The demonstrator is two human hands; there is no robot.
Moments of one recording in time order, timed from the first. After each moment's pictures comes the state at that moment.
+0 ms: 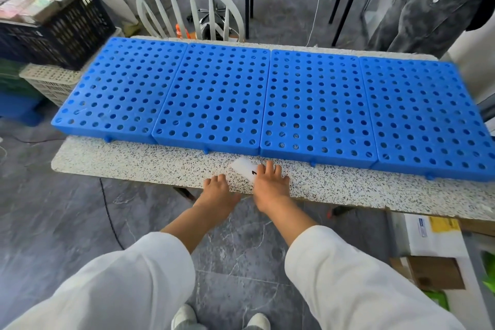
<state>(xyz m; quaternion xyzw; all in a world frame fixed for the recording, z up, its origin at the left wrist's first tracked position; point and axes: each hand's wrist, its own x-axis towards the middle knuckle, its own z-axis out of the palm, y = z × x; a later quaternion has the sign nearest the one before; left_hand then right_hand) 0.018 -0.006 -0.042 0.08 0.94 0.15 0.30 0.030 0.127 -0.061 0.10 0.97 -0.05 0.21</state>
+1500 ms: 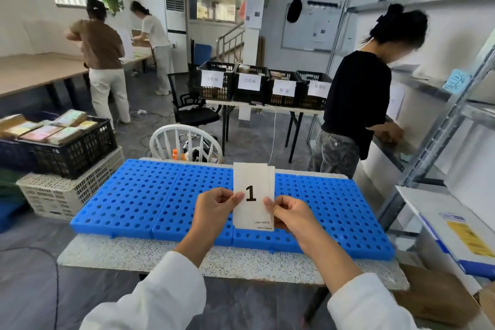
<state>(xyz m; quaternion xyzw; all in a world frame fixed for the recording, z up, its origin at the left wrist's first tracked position) 0.080 0.011 0.237 0.08 0.75 0.66 0.05 0.145 0.180 0.247 0.18 0.71 -0.68 -0.03</state>
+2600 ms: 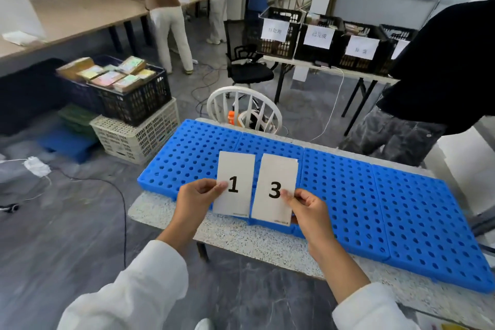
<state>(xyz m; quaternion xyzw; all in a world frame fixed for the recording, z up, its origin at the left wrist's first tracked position) -0.021 -0.155 0.185 -0.08 0.72 0.69 0.04 0.029 0.062 0.196 0.19 0.70 -0.68 -0.04</state>
